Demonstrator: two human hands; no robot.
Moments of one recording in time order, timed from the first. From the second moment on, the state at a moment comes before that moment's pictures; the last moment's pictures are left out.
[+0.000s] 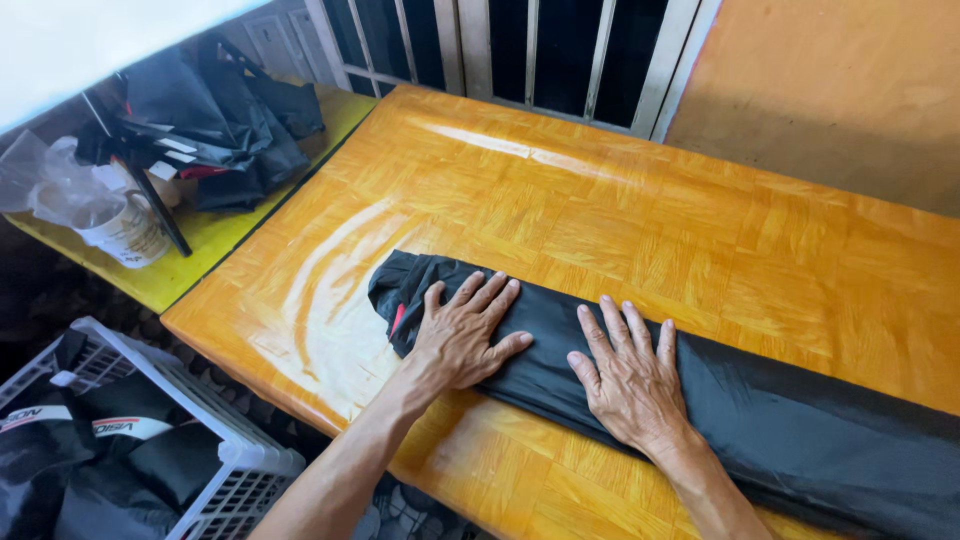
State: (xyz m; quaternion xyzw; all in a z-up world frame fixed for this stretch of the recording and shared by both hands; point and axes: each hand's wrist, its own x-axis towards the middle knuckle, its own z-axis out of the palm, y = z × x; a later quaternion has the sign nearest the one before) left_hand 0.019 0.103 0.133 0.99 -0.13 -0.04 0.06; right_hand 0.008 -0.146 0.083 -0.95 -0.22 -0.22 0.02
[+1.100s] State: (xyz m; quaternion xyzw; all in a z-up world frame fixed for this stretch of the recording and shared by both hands) left_hand 0.044 0.164 0.125 0.97 -0.16 0.00 0.16; right_hand 0.038 -0.028 0.128 -0.95 -0.31 -0.01 0.06
